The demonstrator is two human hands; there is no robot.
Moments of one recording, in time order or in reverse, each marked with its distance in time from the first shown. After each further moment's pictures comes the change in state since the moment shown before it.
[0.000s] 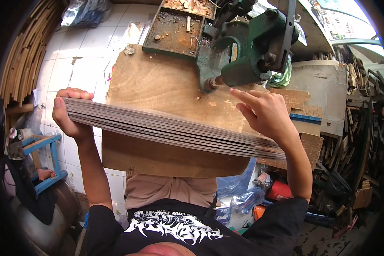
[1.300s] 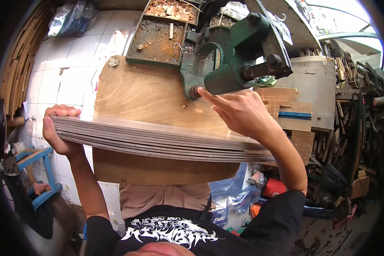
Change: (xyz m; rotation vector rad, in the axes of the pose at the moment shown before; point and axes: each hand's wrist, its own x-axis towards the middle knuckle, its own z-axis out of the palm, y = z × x) left_hand 0.000 -0.004 0.000 -0.093 0.003 -0.026; right_hand 0.021 -0.005 0.004 -0.063 -0.065 -0.116
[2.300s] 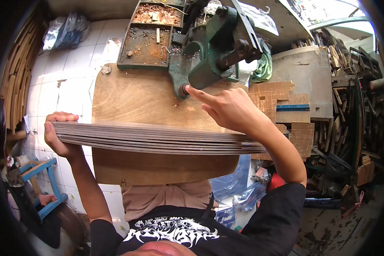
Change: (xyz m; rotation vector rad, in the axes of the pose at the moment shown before) left_hand 0.000 0.001 0.000 0.026 0.001 0.022; right_hand -0.007 -0.004 0.002 0.007 -0.099 0.106
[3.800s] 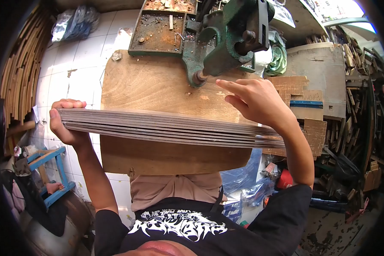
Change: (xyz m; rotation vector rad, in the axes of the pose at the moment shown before) left_hand 0.000 0.000 0.000 0.038 0.011 0.000; right_hand -0.015 0.012 -0.002 0.145 0.139 -0.054
